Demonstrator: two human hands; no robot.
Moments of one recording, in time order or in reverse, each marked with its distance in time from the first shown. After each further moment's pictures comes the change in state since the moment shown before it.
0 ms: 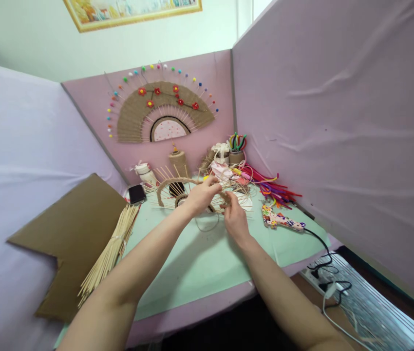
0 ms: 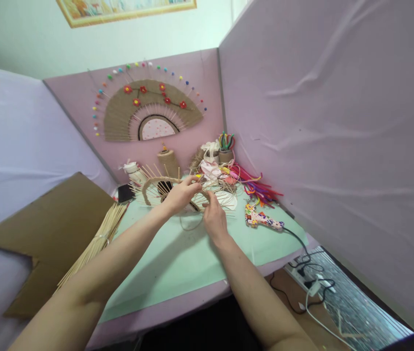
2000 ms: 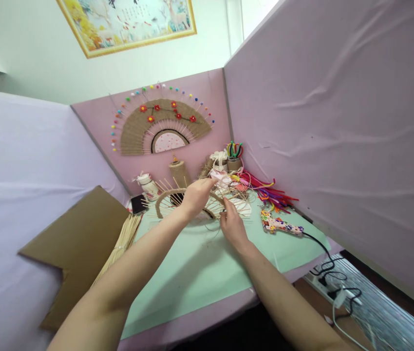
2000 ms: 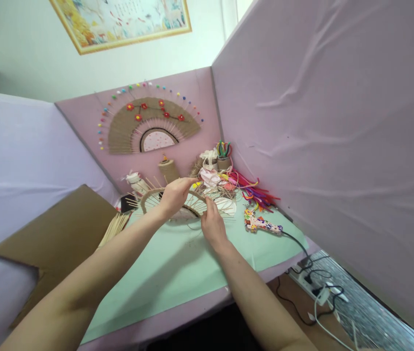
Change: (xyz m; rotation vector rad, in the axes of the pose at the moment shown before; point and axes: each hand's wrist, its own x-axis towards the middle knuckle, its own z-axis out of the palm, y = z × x) left_hand 0.013 -0.002 -0.017 0.219 0.350 0.349; right_hand 0.002 0.010 0.004 -0.162 -0.027 -0.108
